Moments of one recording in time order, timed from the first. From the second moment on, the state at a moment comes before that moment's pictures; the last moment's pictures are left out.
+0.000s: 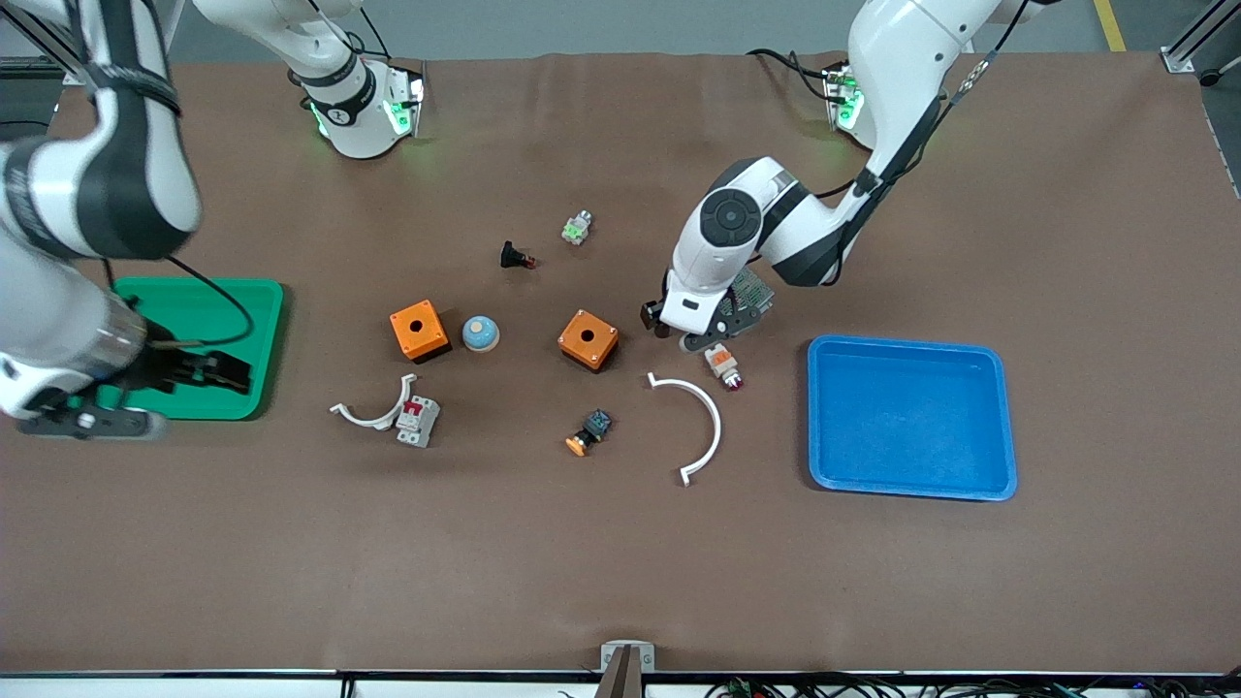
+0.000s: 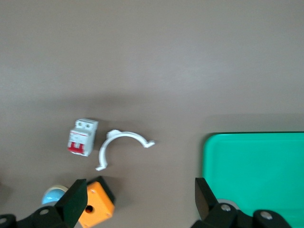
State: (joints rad) left arm -0.33 0.55 -0.45 -1.91 0.14 2.42 -1.31; right arm 0.18 0.34 -0.12 -1.56 0.04 1.85 0.10
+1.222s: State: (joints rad) left arm -0.36 0.65 -0.44 -1.81 0.25 2.41 -1.51; right arm 0.33 0.66 -0.12 -1.70 0.28 2.25 0.35
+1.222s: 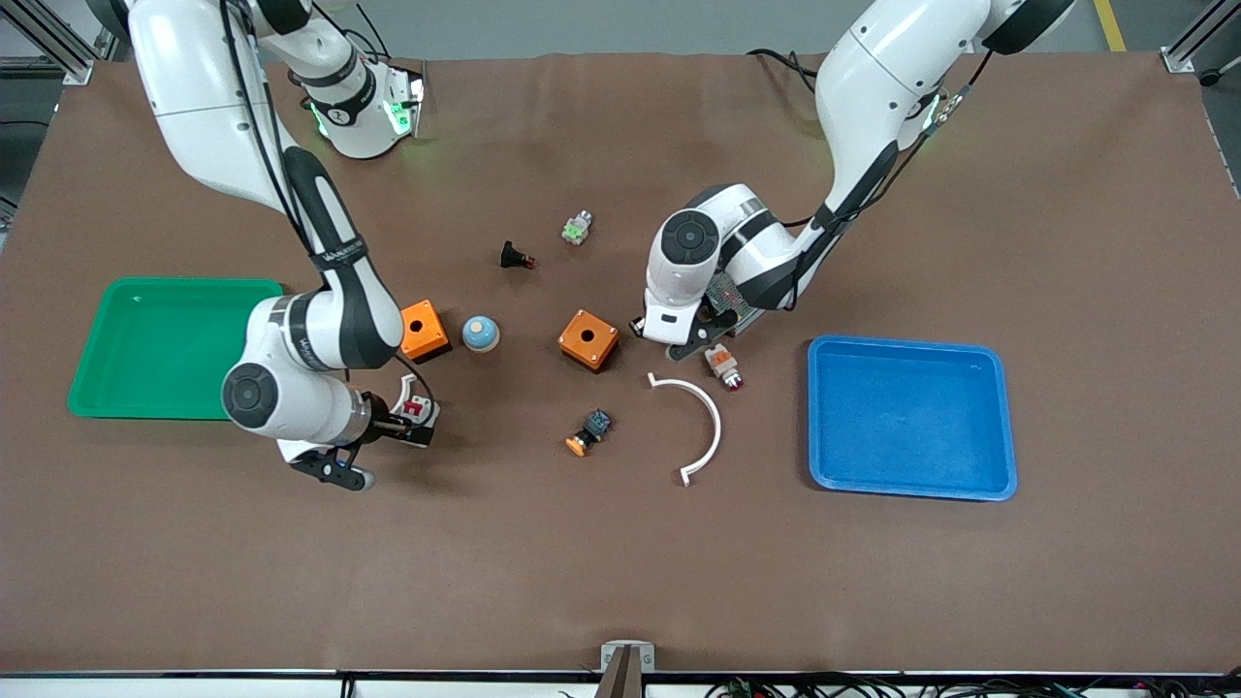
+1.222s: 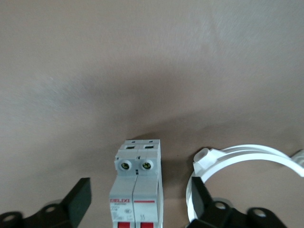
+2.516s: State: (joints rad) left arm 0.20 0.50 -0.43 -1.88 0.26 2.26 -0.93; right arm -0.12 0.43 -0.23 -1.89 0.15 2.11 -0.63
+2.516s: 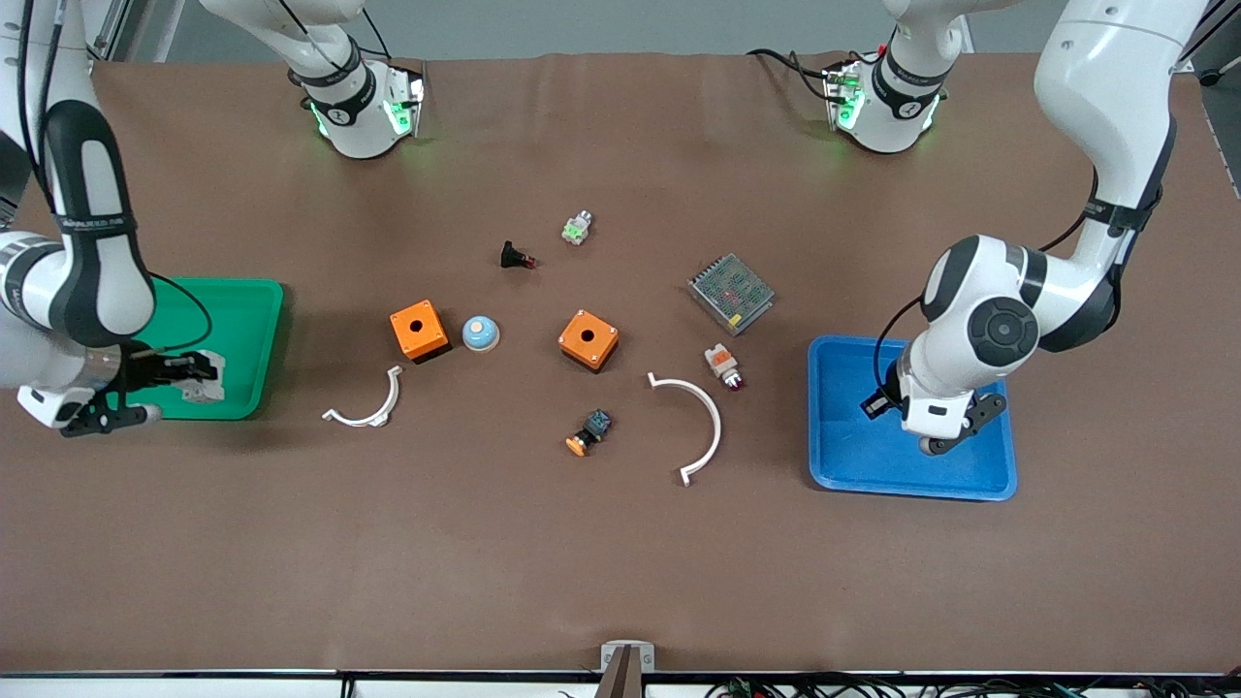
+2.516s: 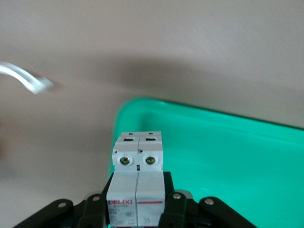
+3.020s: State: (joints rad) left arm 0.27 0.55 -0.43 -1.94 0.30 2.35 -0.85; right arm -0.21 0.42 -0.23 -2.02 0.15 2.20 -0.78
